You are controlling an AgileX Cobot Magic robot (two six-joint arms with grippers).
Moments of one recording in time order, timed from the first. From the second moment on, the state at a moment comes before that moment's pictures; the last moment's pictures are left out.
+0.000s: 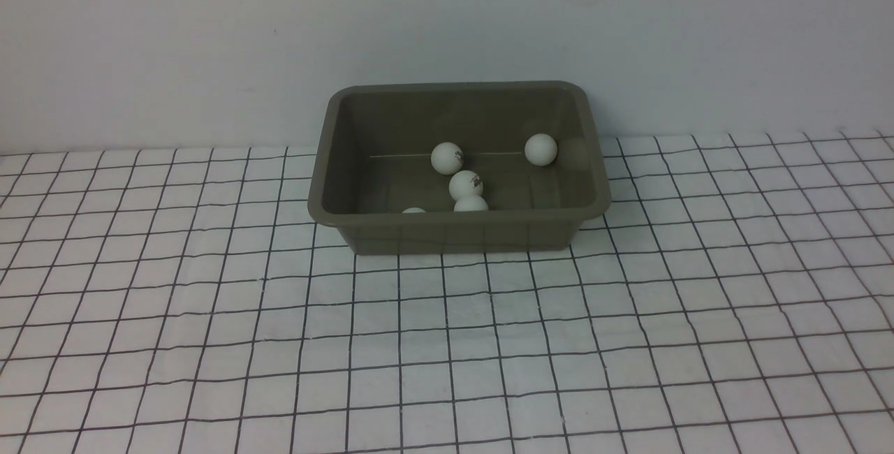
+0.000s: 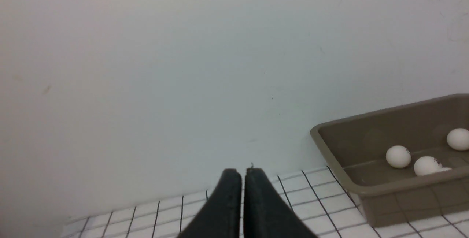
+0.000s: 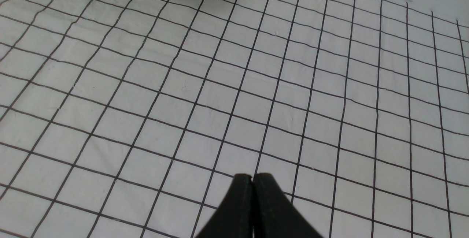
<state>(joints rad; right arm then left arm) 0.46 0.25 -0.71 -0.23 1.28 0.03 0.10 0.06 -0.27 -0.56 0.24 0.71</state>
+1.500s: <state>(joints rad) 0.46 0.25 -0.71 -0.23 1.28 0.05 0.10 0.06 0.03 0.00 0.26 0.00</state>
